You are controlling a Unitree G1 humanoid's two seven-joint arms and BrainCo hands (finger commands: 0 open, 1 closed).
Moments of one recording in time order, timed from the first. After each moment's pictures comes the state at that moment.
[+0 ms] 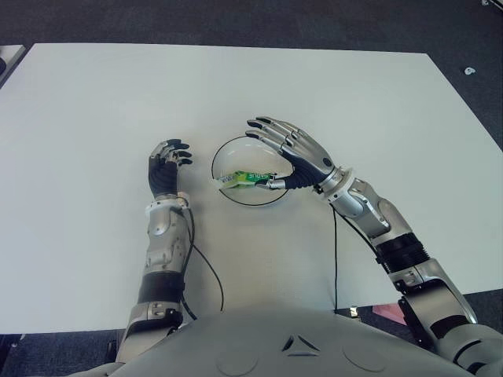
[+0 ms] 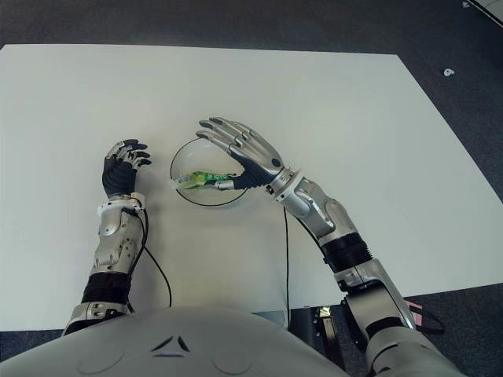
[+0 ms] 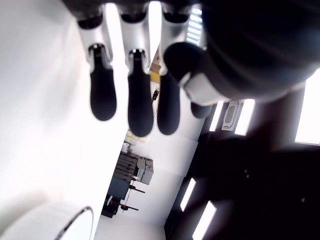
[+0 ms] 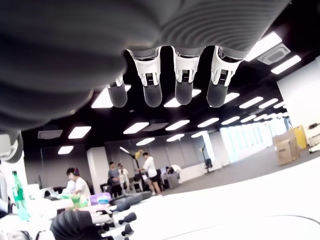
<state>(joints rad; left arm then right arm) 0.00 -0.07 0.17 0.28 -0.27 -0.22 0.09 -0.30 -0.46 0.35 0.15 -0.66 -0.66 -0.12</state>
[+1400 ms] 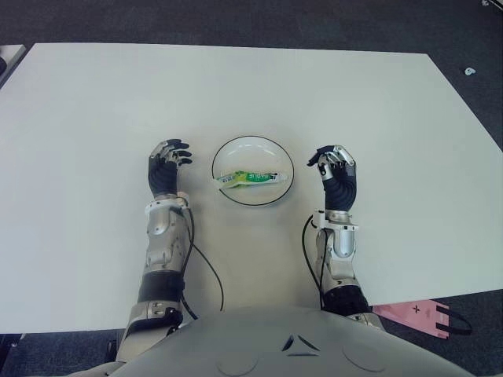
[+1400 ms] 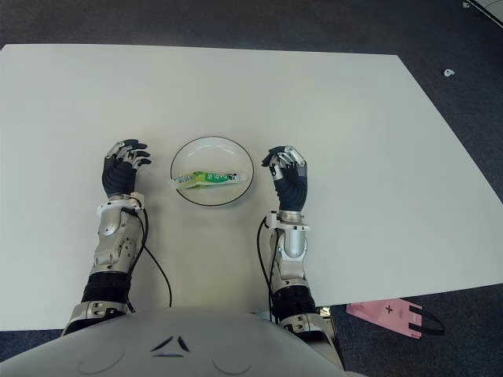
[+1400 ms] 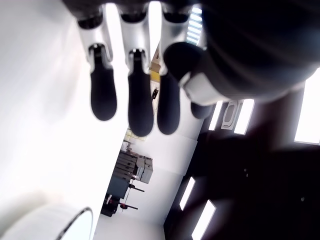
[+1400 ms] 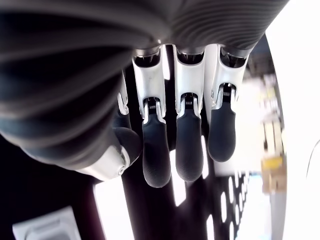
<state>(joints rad) -0.01 -0.07 0.17 0.29 -0.27 -0.22 0.08 0.03 0.05 0.05 0.32 0.16 -0.80 0.01</state>
